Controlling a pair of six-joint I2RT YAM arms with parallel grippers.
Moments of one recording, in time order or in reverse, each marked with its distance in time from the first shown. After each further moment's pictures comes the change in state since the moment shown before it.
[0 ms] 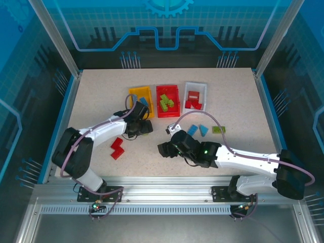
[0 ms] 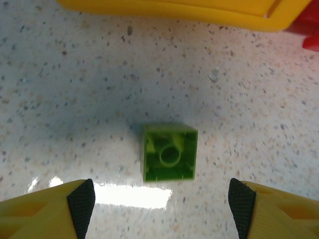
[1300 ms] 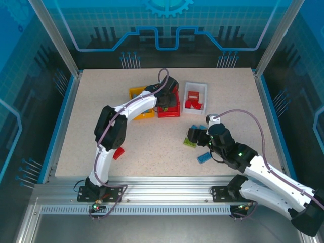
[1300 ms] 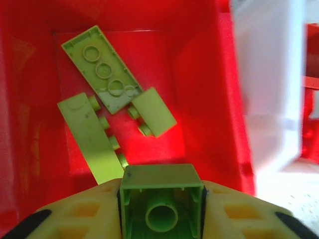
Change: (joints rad) left arm -0.081 0.568 0.855 -0.101 -0.032 0.162; right arm -0.354 -0.434 -0.139 -0.159 -0.053 0.127
